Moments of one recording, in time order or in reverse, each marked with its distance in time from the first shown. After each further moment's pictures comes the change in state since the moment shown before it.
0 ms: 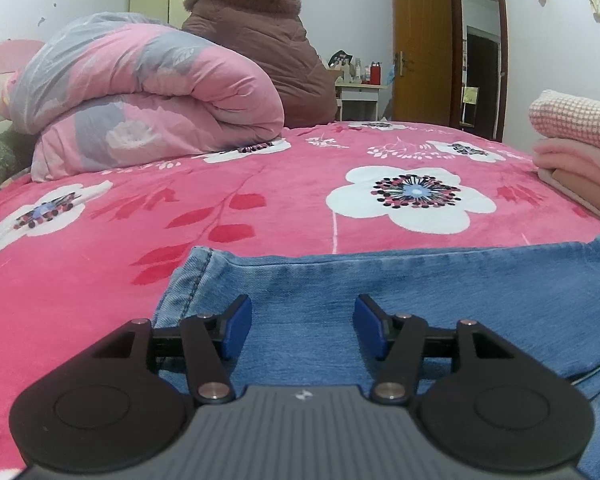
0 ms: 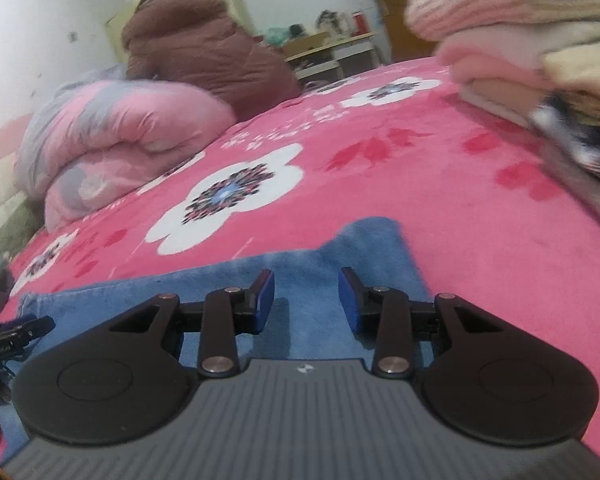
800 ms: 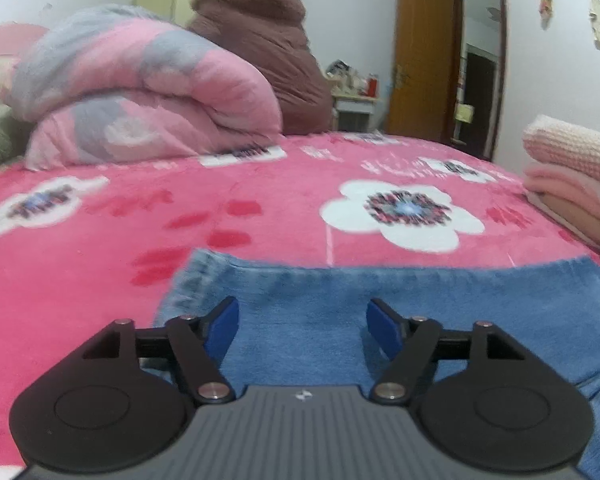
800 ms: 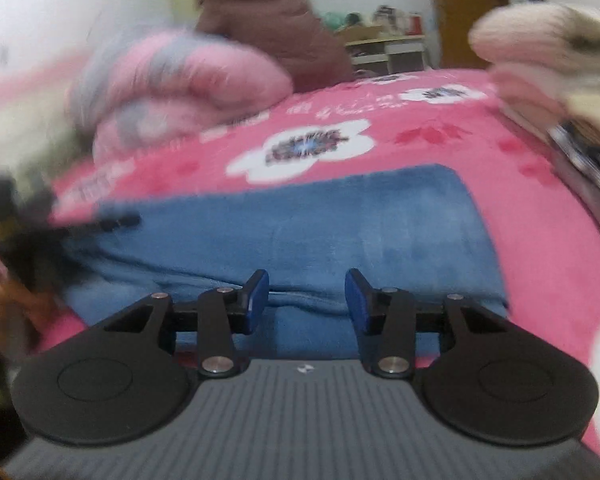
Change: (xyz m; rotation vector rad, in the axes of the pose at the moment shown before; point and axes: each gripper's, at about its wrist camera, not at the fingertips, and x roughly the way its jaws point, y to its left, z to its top) left arm -0.022 0.012 0.006 -0.068 -0.053 -0.021; right arm -0.101 0.062 -0.044 -0.152 0.067 0.099
